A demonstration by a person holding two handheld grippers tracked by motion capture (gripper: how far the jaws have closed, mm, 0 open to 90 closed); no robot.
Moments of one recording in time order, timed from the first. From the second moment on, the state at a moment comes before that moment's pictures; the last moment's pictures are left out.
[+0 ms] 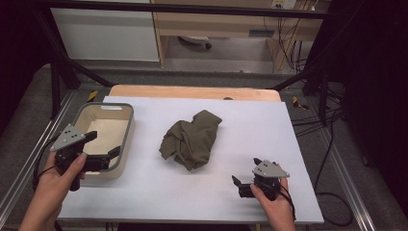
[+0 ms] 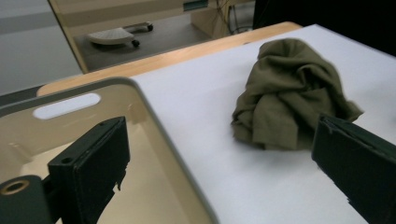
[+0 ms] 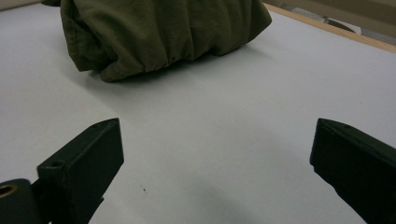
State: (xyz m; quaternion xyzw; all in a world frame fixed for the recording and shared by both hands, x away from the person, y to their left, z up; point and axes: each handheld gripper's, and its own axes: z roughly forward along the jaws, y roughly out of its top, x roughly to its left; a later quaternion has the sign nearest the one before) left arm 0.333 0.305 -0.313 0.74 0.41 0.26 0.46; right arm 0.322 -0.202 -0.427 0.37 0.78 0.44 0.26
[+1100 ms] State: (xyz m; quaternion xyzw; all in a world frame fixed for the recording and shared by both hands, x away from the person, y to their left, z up) left arm 0.311 0.342 -0.332 0.72 0.44 0.29 0.45; right arm 0.316 -0.217 -0.424 0.38 0.77 0.44 0.25
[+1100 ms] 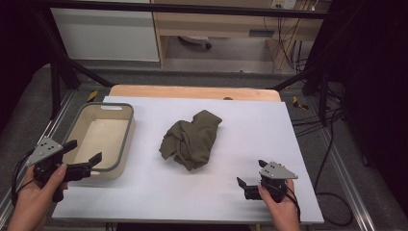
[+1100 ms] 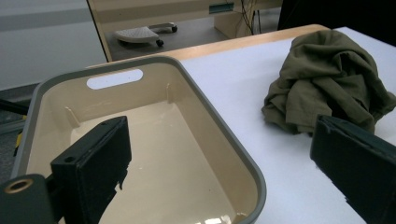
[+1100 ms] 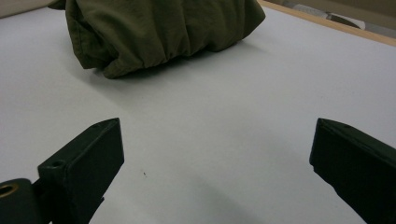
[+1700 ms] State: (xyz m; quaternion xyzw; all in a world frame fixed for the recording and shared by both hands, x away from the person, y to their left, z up) left arm 0.300 0.321 -0.349 0.74 0.42 0.30 0.44; right arm 0.317 -0.222 -0.426 0.38 0.77 0.45 0.25
